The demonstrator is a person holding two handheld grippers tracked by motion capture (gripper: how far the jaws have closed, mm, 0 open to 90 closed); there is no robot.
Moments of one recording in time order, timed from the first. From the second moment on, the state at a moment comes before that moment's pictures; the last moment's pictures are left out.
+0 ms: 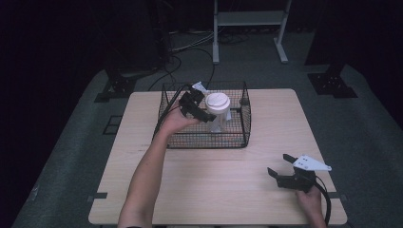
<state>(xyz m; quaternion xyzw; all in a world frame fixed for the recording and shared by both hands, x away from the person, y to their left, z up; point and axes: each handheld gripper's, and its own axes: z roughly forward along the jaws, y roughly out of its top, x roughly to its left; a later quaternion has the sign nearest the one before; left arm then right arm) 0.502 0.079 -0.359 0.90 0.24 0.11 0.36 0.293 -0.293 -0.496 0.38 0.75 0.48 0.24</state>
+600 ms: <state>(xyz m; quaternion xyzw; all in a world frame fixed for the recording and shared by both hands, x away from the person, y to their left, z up) 0.477 0.098 -0.355 0.89 0.23 0.12 0.36 0.293 -0.293 -0.496 0.38 0.75 0.48 0.24</state>
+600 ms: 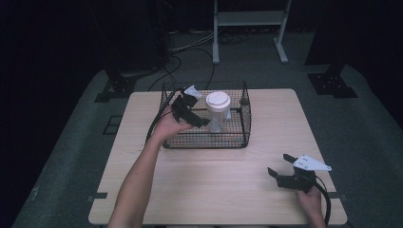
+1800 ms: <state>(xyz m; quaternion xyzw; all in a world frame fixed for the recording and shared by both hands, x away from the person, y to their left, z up) 0.415 0.119 -0.371 0.89 0.20 0.12 0.38 0.294 -0.294 -0.496 0.39 0.75 0.48 0.24</state>
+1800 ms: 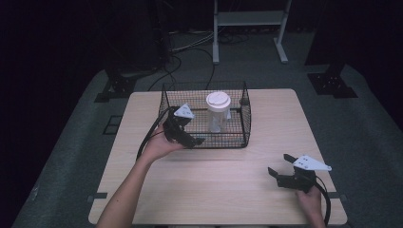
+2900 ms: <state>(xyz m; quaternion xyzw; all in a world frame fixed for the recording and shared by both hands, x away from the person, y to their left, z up) 0.361 0.139 -0.396 0.89 0.19 0.12 0.41 0.293 -0.293 -0.496 0.39 0.75 0.48 0.25</state>
